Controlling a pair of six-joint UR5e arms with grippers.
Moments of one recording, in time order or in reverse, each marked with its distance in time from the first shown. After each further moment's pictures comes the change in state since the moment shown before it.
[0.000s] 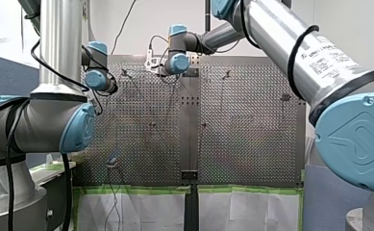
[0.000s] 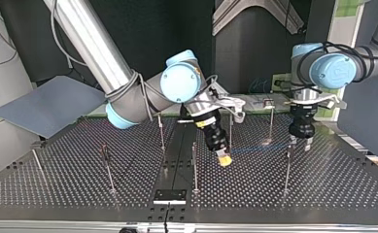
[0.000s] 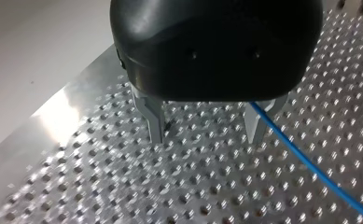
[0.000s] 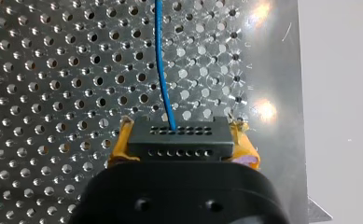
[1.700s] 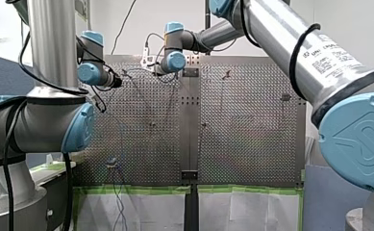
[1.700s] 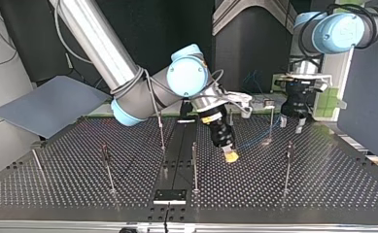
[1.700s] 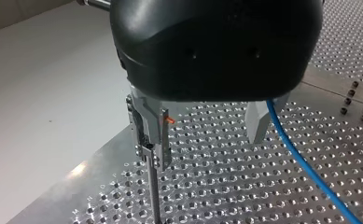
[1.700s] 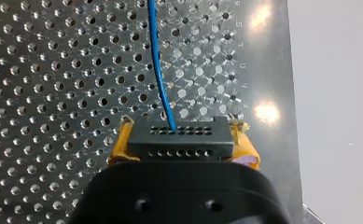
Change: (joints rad) left arm 0.003 0.201 -0.158 -0.004 0.134 -0.119; right arm 0.027 -0.003 -0.005 0.009 0.020 0.017
